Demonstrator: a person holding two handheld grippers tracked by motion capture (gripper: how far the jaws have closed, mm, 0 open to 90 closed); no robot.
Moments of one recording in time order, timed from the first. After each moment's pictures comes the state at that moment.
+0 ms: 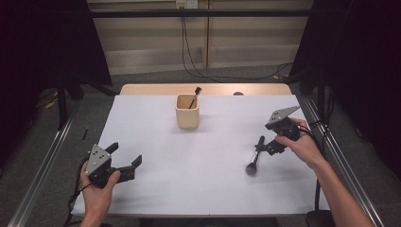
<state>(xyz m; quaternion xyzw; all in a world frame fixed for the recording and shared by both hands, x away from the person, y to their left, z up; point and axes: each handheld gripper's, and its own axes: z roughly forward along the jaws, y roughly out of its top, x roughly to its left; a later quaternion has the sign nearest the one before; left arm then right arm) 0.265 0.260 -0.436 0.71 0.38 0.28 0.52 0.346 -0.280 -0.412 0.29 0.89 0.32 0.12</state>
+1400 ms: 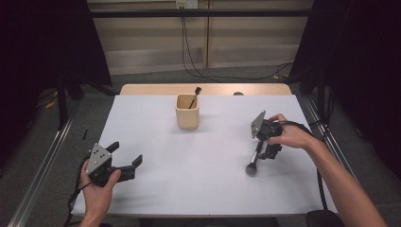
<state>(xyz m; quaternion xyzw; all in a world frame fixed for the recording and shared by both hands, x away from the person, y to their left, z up) 0.268 0.260 -0.436 0.72 0.37 0.28 0.52 0.382 -0.251 -0.440 0.06 0.99 0.12 0.05</state>
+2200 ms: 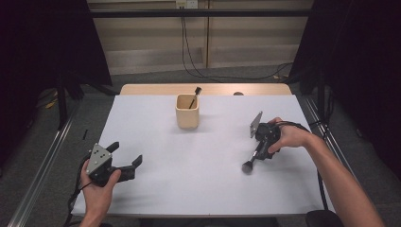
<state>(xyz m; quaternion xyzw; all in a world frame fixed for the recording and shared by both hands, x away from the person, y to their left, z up) 0.267 0.259 -0.437 0.72 0.37 0.28 0.51 0.391 -0.253 -0.459 0.11 0.99 0.10 0.01</state>
